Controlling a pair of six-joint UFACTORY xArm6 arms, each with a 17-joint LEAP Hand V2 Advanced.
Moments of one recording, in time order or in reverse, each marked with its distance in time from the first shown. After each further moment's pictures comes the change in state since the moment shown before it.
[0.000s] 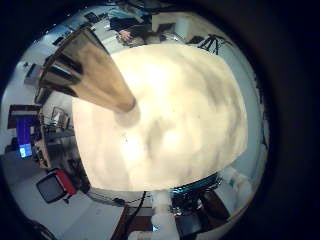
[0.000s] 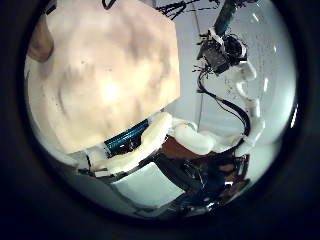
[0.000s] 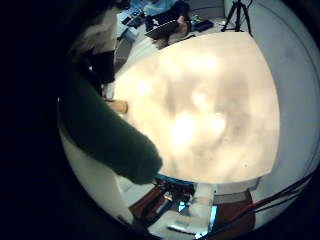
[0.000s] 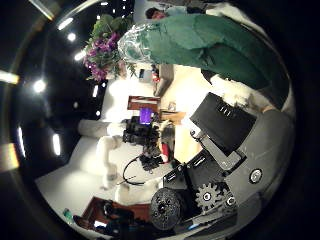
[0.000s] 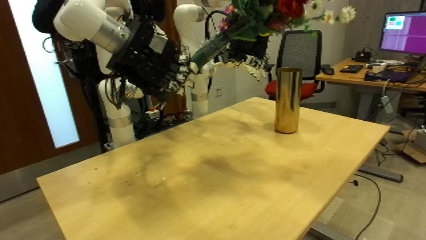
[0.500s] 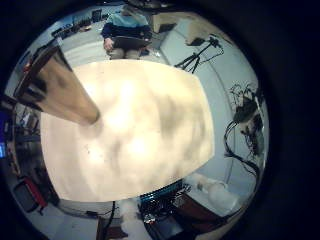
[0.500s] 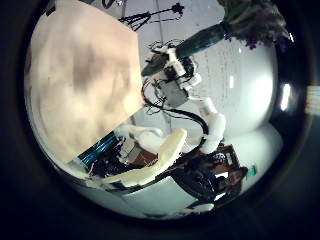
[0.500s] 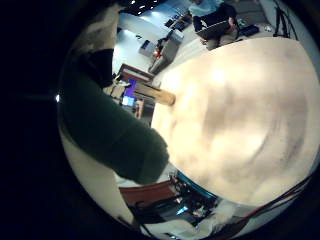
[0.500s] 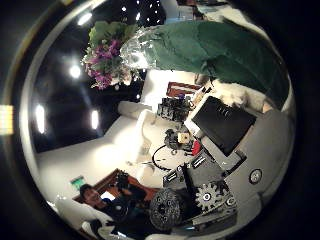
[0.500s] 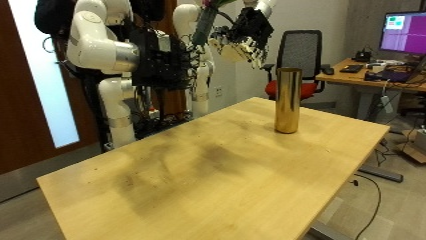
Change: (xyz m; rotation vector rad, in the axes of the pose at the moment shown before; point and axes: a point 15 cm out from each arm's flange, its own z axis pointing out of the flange) left arm 0.068 -0.025 -0.041 0.183 0.422 0.098; right arm -0.044 0.020 0.042 -0.057 -0.308 -0.209
